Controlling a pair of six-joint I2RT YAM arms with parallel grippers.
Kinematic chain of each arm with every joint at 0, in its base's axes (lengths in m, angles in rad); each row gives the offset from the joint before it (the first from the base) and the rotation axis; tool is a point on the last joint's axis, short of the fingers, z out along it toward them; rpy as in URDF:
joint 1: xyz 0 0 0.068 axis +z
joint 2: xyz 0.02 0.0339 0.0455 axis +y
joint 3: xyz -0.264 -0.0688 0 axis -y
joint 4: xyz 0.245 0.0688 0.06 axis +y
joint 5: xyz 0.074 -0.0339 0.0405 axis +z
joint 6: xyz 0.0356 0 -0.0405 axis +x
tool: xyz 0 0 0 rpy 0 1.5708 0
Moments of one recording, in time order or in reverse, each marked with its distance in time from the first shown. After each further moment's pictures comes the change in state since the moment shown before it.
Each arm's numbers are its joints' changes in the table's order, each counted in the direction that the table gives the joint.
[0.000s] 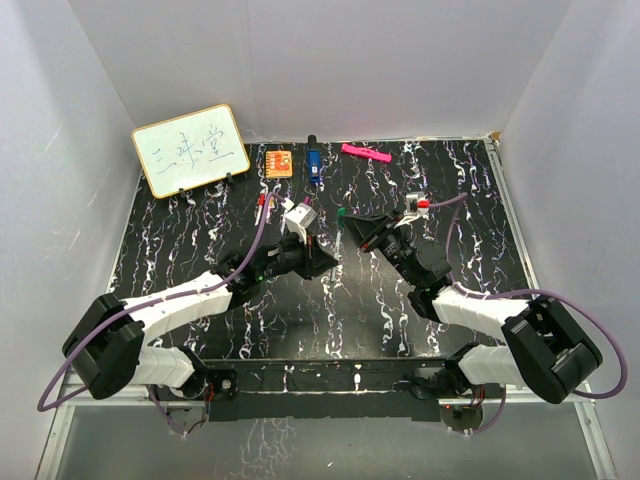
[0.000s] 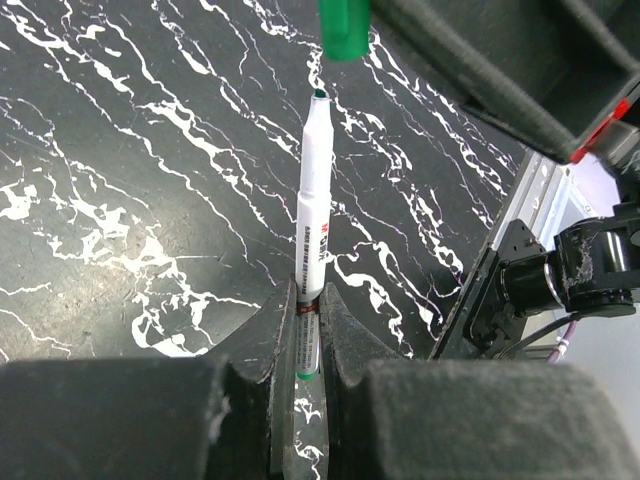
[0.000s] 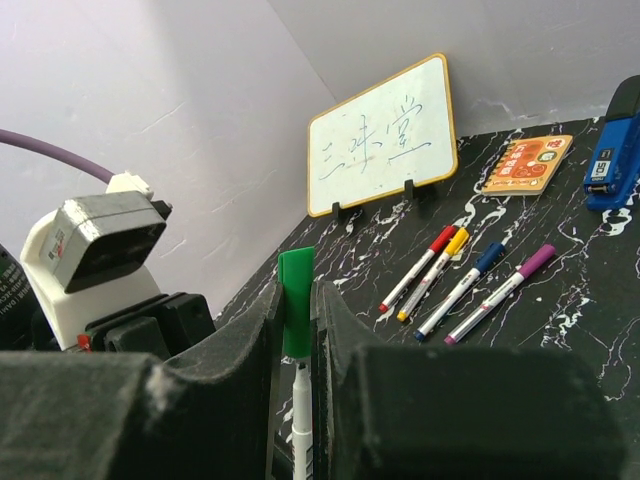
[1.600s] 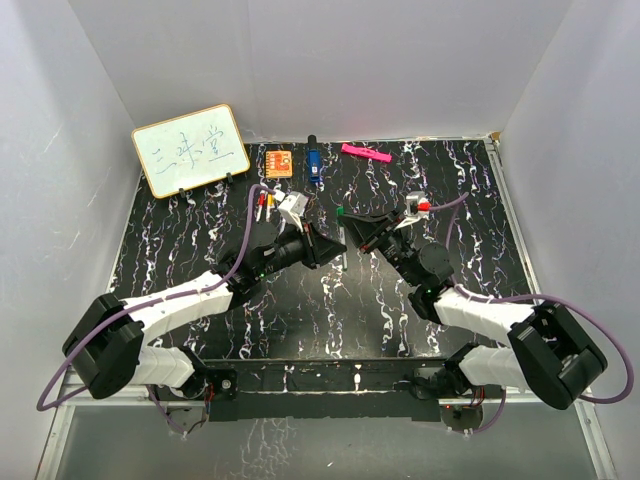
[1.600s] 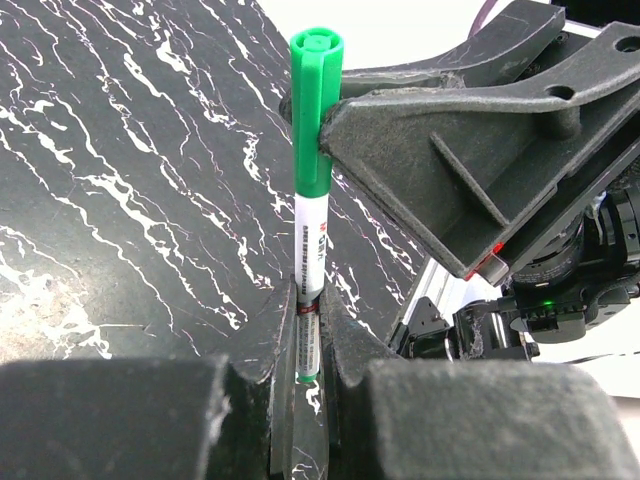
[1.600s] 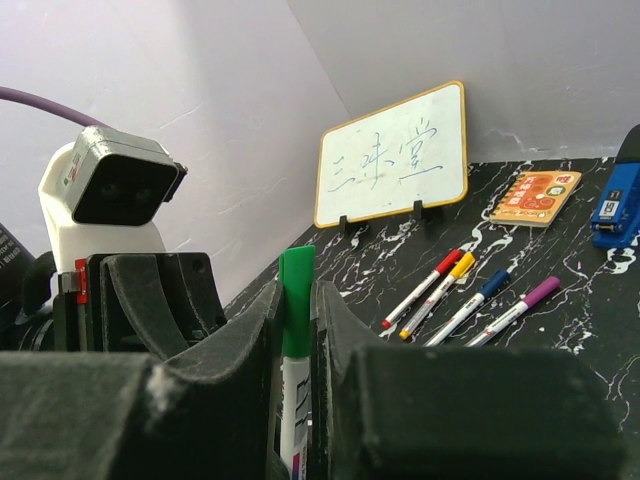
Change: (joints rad) left arm -0.002 0.000 0.016 -0.185 0.042 -0.216; right arm 0.027 -0.029 0.000 -0.016 0.017 -0.064
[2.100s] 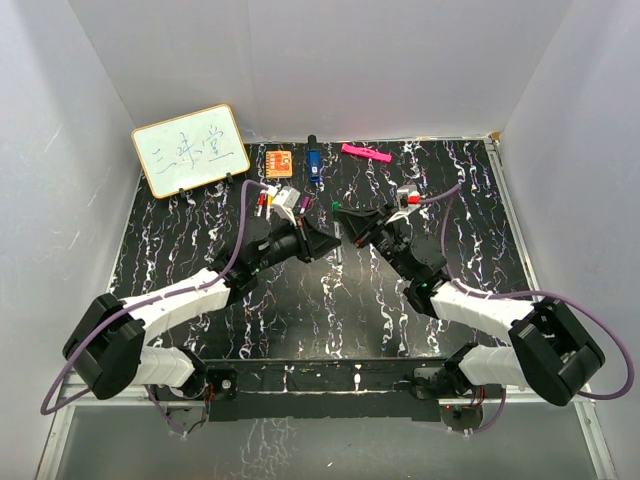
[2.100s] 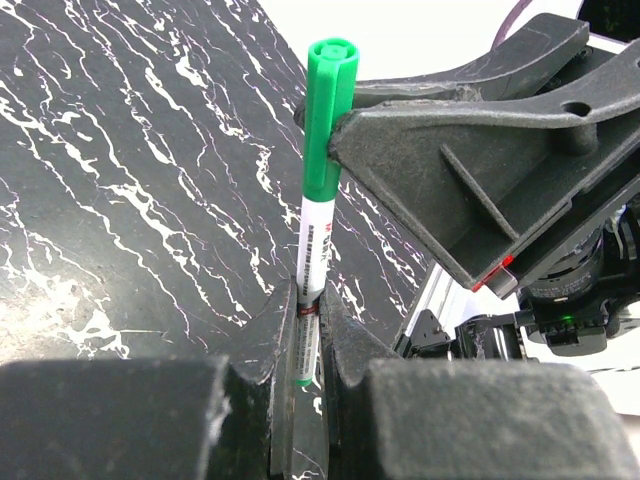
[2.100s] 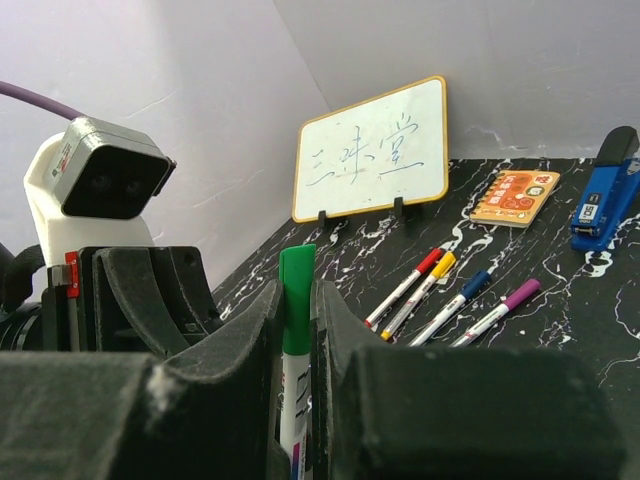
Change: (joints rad) left arm 0.056 0.001 0.000 -0.014 -0.024 -0.017; right arm 0.025 0.013 0.074 0.117 -0.029 -0.071
